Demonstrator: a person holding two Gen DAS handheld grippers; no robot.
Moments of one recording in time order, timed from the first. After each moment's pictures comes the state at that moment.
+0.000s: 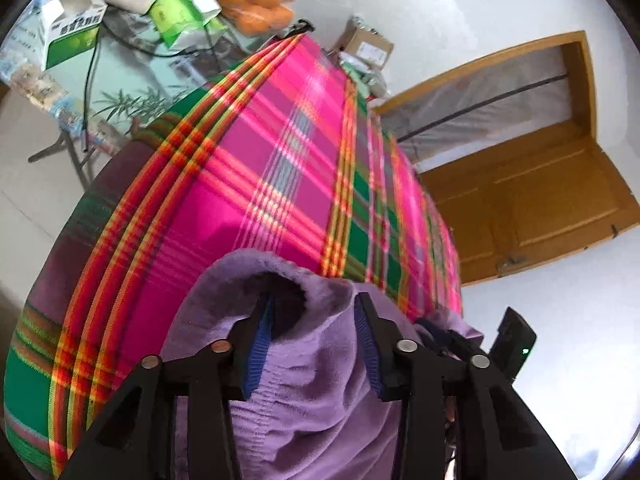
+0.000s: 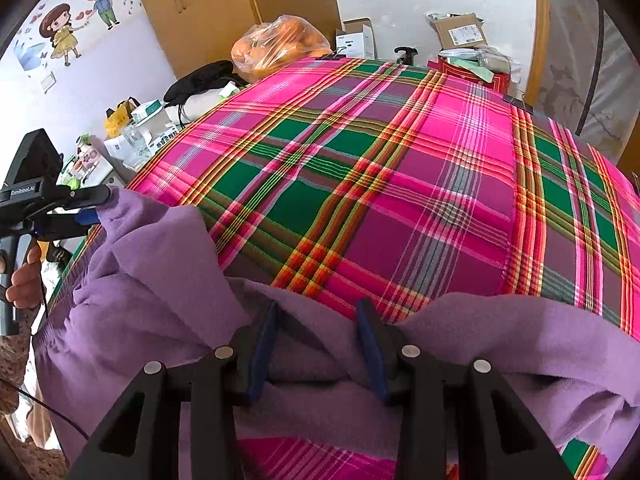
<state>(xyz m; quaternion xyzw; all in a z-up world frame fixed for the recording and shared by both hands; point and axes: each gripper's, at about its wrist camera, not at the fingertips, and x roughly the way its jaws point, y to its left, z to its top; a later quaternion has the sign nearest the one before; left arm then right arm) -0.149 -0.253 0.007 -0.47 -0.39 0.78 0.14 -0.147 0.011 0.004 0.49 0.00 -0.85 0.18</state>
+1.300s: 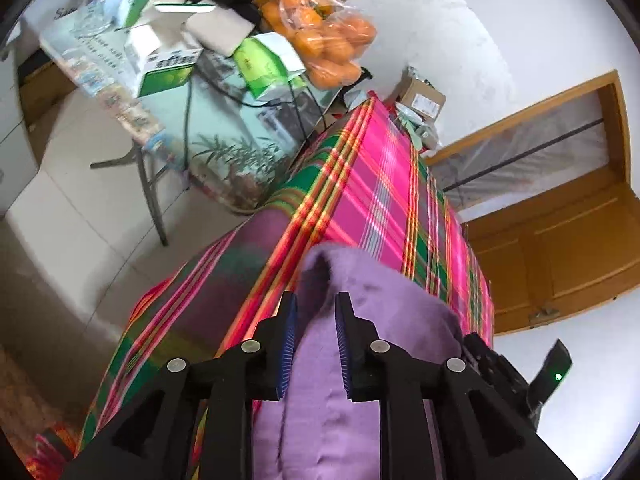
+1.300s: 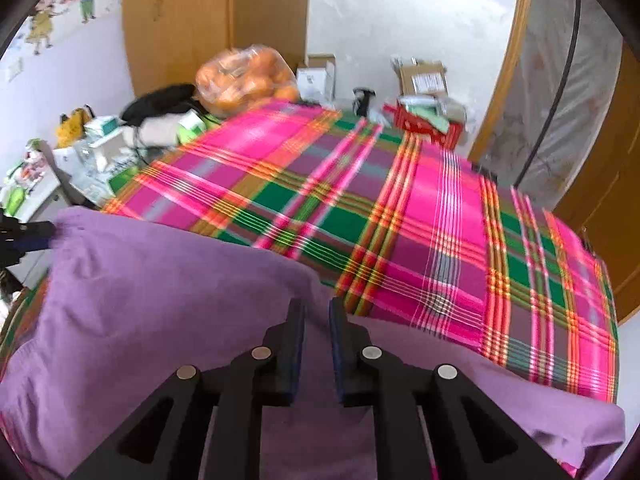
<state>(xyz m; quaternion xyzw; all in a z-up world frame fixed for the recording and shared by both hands) -0.113 -0.327 0.022 -0.44 -0.41 0.80 0.02 -0.158 -0.049 0.040 0.43 0.08 -0.90 0.07</state>
